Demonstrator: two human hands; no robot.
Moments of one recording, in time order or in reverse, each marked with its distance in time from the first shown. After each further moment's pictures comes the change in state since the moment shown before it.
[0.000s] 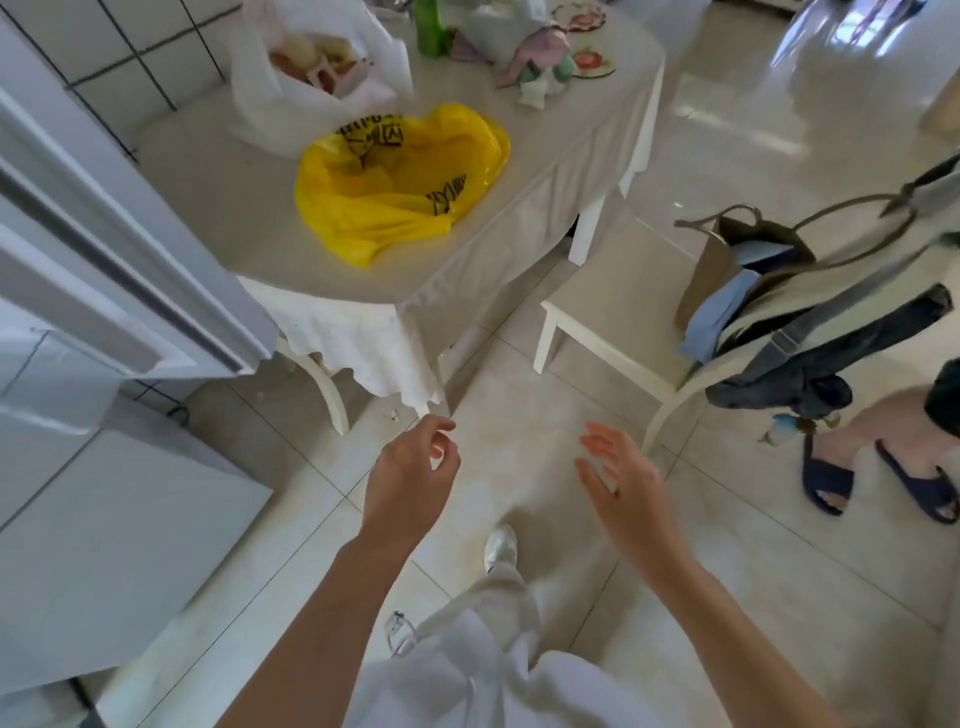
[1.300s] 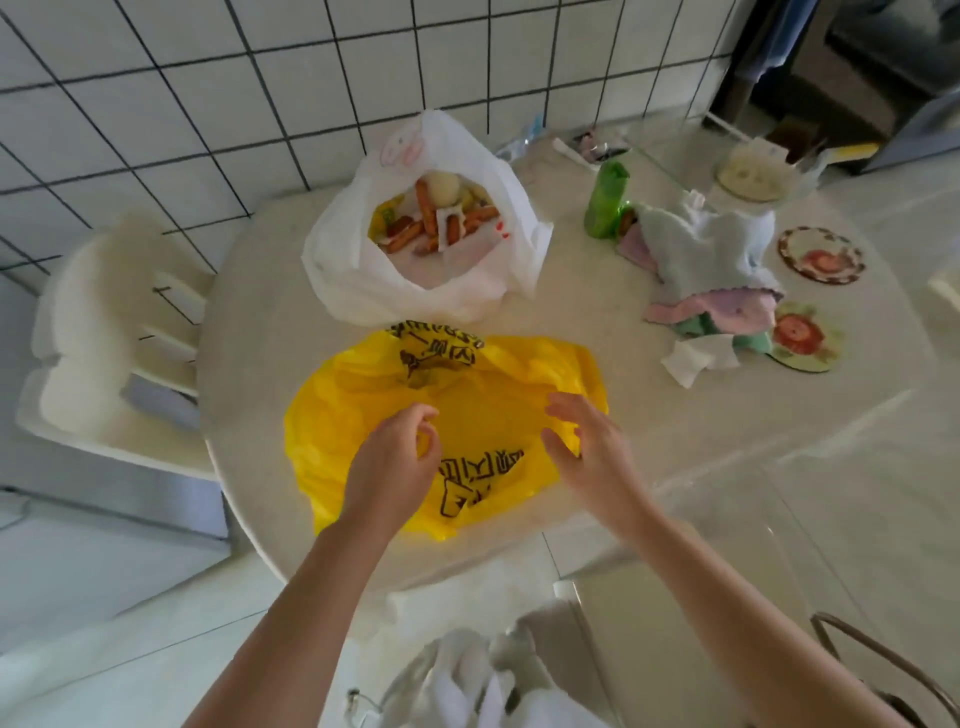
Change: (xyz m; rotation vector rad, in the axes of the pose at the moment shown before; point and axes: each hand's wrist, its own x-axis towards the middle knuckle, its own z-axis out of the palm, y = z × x) left_hand 0.499 0.080 -0.035 0.058 0.418 -0.310; right_hand 0.636 -0.151 0.021 -0.107 -0.444 -0.579
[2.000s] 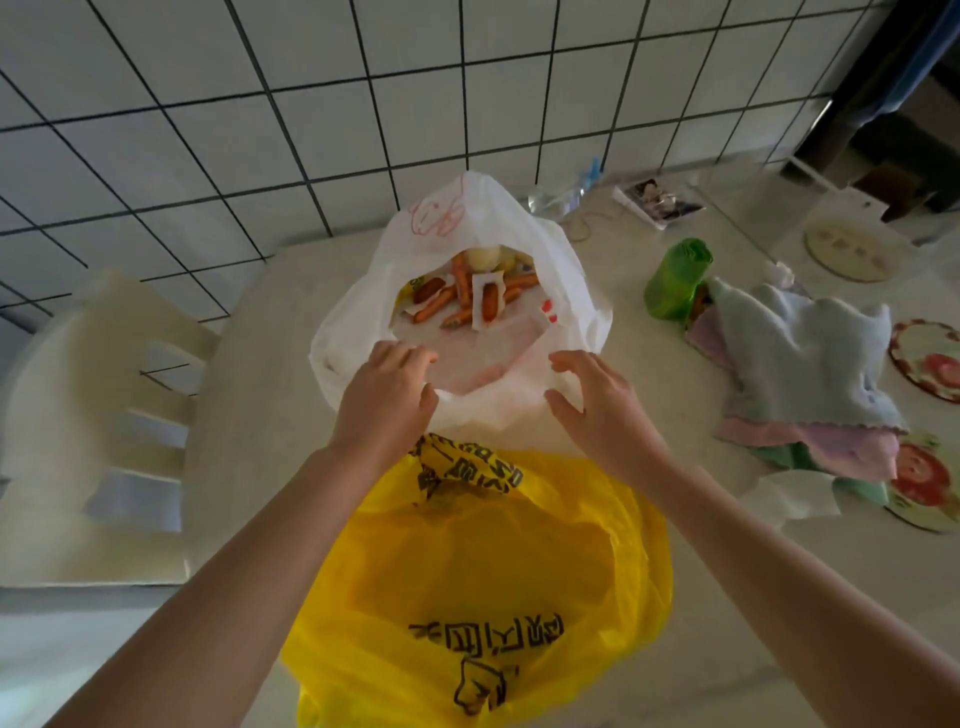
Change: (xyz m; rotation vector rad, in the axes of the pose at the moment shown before) left_hand 0.250 -0.023 -0.034 0.354 0.032 0.203; right_hand 0.252 -0.019 0.007 -0.189 -0.157 -0.102
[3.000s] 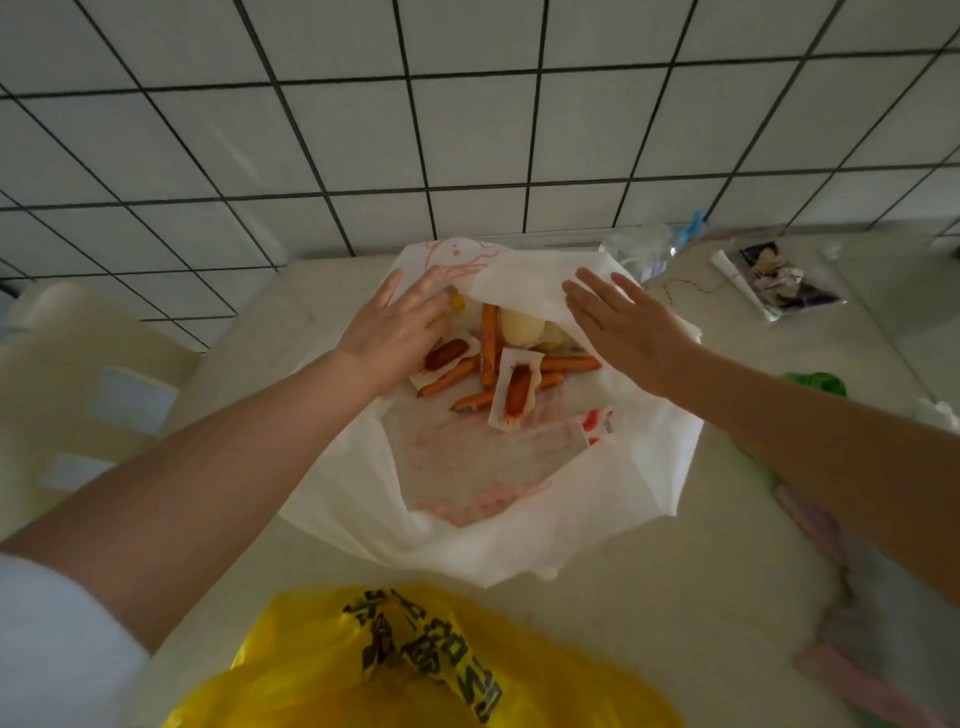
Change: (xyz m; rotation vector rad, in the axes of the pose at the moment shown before) left_hand 0.227 -0.091 0.048 0.593 -0.274 0.158; right_hand 0.314 0.103 -0.001 -1.436 -0.180 -0.693
